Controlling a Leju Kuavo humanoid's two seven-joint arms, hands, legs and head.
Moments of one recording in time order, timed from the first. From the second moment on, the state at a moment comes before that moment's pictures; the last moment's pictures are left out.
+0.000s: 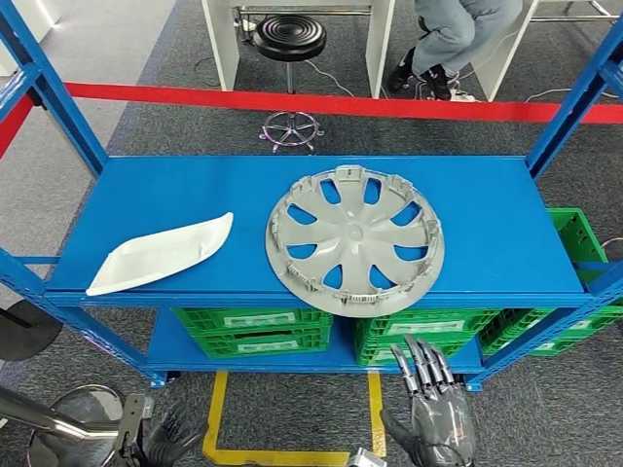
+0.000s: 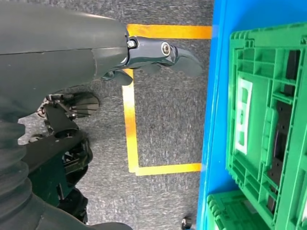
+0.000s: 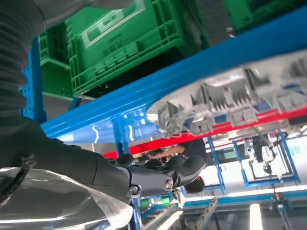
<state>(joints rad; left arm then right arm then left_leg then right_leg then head) -0.15 -0.01 -0.06 -0.22 0.30 -0.16 -0.47 0.27 -0.20 0.46 -1.59 1.30 -0.67 0.05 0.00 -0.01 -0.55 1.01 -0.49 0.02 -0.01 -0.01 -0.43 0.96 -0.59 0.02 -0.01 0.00</state>
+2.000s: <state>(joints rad) -0.25 -0.09 -0.17 -0.23 0.07 -0.12 -0.37 -0.15 -0.17 0.49 -1.24 1.39 -0.52 0.10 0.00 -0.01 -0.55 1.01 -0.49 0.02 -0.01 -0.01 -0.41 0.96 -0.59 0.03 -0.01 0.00</state>
